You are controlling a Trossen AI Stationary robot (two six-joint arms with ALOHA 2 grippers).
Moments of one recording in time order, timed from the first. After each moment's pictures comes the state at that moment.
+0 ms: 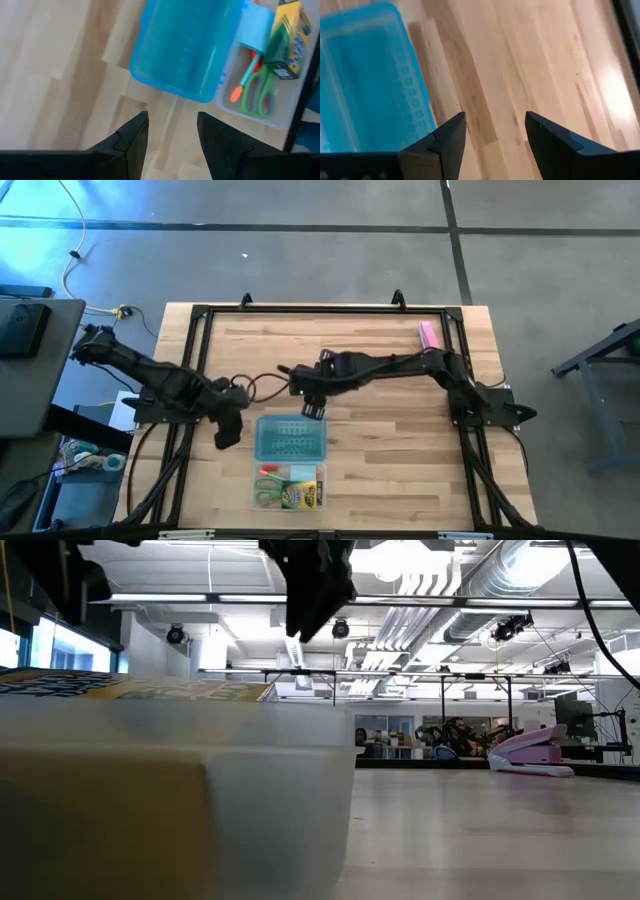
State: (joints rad) left arm -0.31 1.09 0.96 -1.07 -0.11 -0.77; right arm 0.09 2.15 2.17 -1.21 0.30 0.30
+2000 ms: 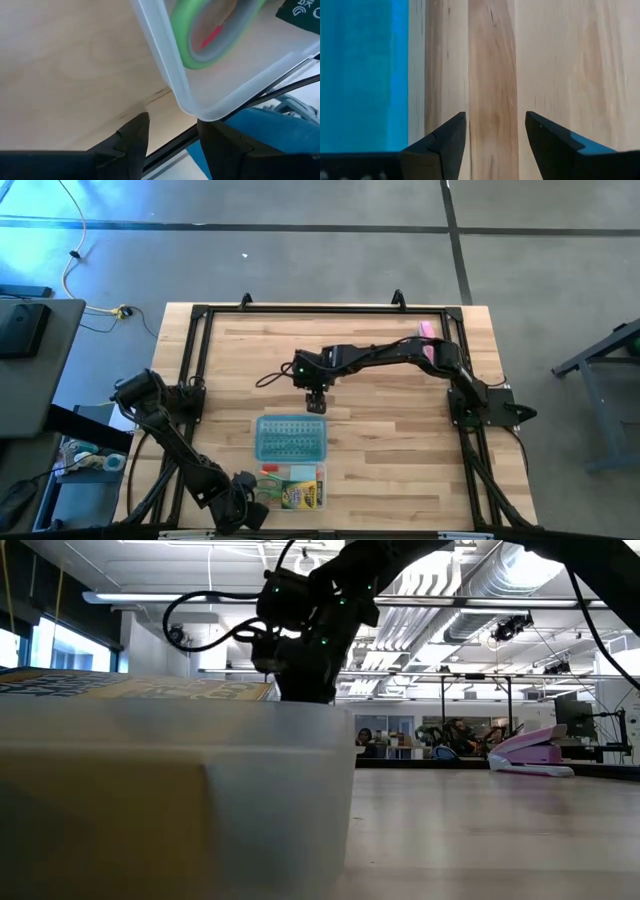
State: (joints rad) left arm -0.82 1.83 0.96 -0.21 -0.09 -2.07; right arm -0.11 2.20 1.72 -0.65 -0.19 -0.04
